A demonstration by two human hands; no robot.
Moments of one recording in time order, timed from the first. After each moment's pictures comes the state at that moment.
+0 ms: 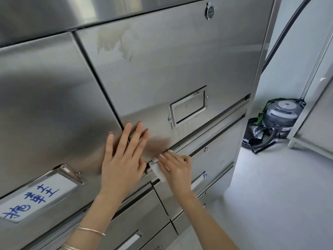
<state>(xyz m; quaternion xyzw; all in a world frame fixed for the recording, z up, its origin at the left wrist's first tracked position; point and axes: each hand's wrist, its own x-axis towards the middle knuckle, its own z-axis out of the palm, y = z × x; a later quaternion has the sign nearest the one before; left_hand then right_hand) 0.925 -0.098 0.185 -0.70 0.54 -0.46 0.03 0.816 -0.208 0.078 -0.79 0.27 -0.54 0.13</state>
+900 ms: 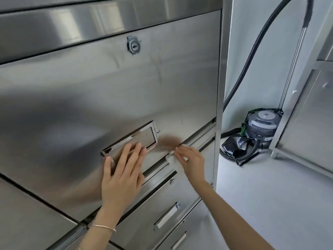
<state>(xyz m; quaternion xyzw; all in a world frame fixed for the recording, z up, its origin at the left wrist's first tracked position) 0.878 -0.250 0.149 -0.66 0.56 -0.51 -0.03 0.730 -0.419 0.091 -0.76 0.30 -0.53 0.22</state>
